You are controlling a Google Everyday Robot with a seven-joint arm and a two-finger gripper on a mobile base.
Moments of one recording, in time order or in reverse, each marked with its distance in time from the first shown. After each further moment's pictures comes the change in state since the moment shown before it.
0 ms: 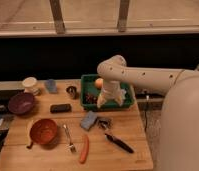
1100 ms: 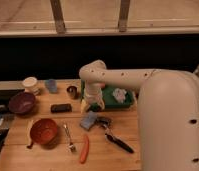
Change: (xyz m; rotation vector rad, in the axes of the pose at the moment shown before) arm 0.002 0.091 0.034 -0.066 0.105 -0.227
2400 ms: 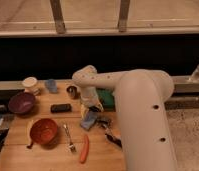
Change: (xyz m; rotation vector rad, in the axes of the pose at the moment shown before) arm -0.015 -0.005 0.057 0.092 0.137 -0.083
